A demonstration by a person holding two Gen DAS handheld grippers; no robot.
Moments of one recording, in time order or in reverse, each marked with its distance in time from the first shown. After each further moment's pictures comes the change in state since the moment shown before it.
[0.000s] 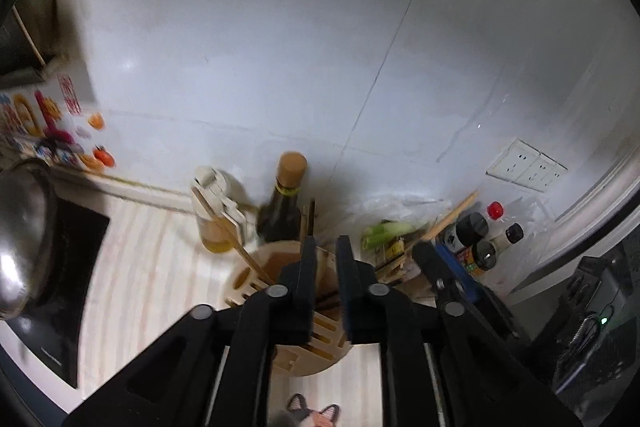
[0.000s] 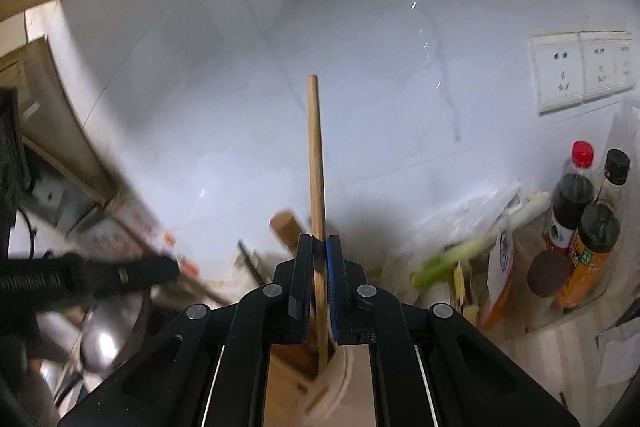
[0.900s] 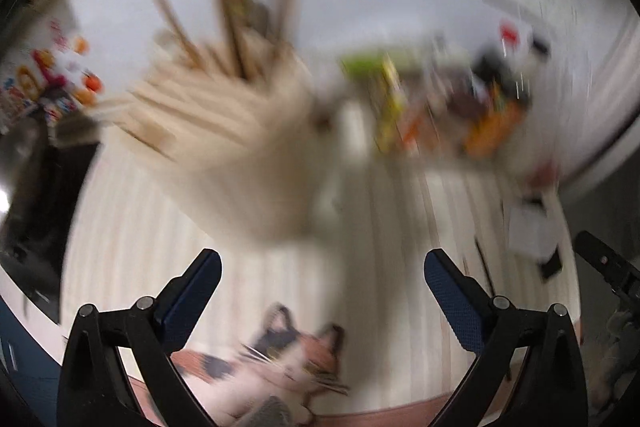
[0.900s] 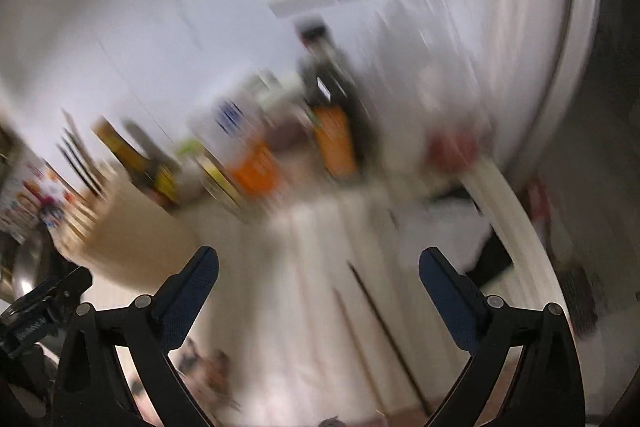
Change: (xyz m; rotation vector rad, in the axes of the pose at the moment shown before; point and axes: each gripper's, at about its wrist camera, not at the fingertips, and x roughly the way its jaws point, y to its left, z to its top) left arm 0.095 -0.086 -0.194 0.147 0.215 0.135; right arm -0.134 -0.205 -0.101 0.160 0.328 -0.439
